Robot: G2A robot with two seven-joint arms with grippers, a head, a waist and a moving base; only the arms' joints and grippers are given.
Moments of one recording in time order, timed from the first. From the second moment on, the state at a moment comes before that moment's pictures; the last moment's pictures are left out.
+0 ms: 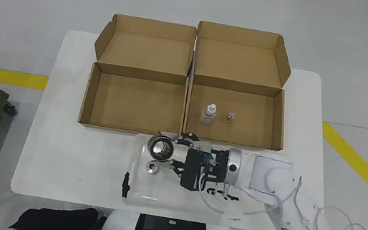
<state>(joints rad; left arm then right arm) -0.17 -0.33 -0.48 -1.21 3.07 0.34 0.06 -1.05 -1.10 0.95 -1.93 -1.28 -0.79 0.07</state>
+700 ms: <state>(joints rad) -0.17 -0.33 -0.48 -1.21 3.07 0.34 0.06 -0.97 -1.12 1.01 -1.96 -1.26 -0.66 -0.13</state>
